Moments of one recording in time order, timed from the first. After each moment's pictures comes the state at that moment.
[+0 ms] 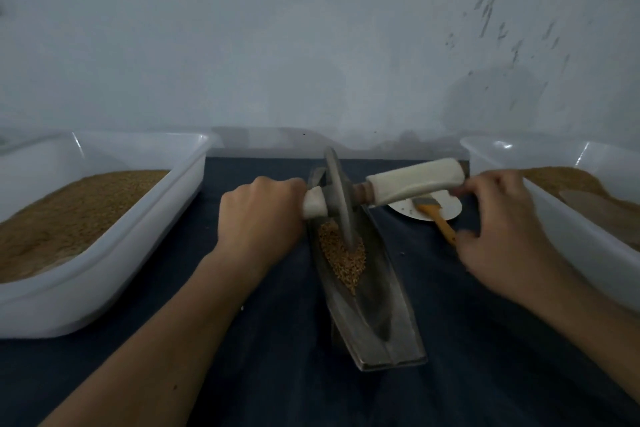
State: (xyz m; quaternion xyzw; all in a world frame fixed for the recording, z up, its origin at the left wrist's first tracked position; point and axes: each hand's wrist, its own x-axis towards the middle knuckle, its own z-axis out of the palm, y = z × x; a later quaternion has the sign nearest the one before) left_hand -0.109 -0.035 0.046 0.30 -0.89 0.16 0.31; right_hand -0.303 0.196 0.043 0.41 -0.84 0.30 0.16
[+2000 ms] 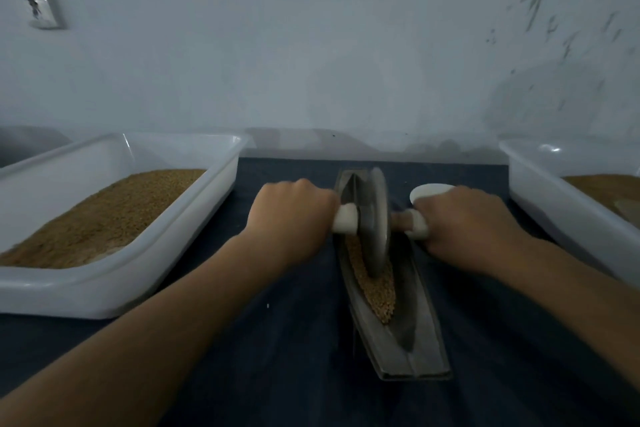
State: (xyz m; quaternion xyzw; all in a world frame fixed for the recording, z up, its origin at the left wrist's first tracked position) left_hand -0.107 -0.031 0.061 0.25 -0.93 0.21 0.18; right_hand -0.304 0.124 0.058 0.53 -0.81 0.00 0.25
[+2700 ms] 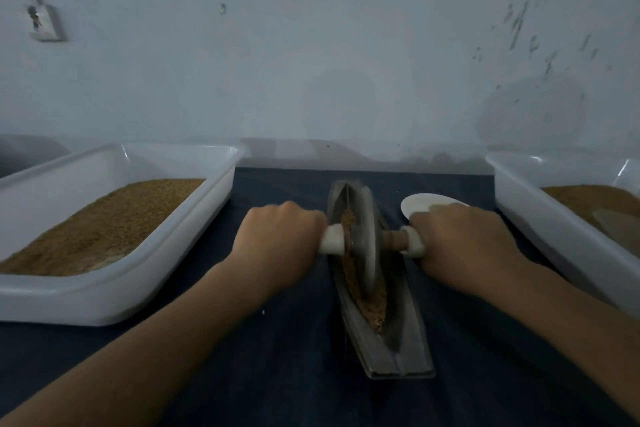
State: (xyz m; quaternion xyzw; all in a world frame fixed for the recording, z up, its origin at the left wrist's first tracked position) left_hand -0.091 -0.027 0.047 0.23 -0.93 0.21 0.21; right_hand -0.293 0.143 0.053 0.51 -0.81 0.00 0.28
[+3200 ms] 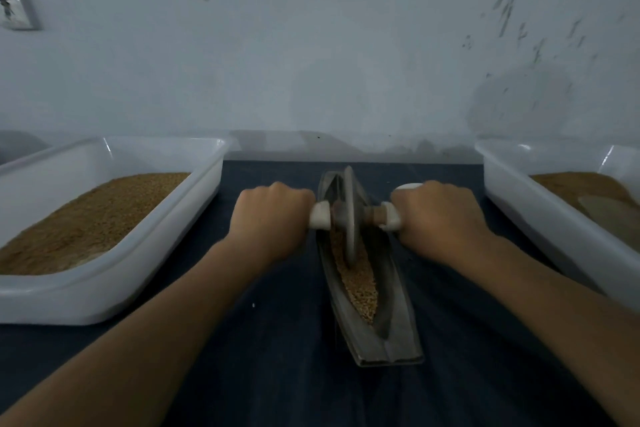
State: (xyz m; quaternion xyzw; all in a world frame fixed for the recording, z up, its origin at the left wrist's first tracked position) left_hand -0.109 -0.040 0.052 0.28 -0.92 0.18 0.20; right_hand -0.293 0.120 0.058 0.50 -0.82 0.01 0.26
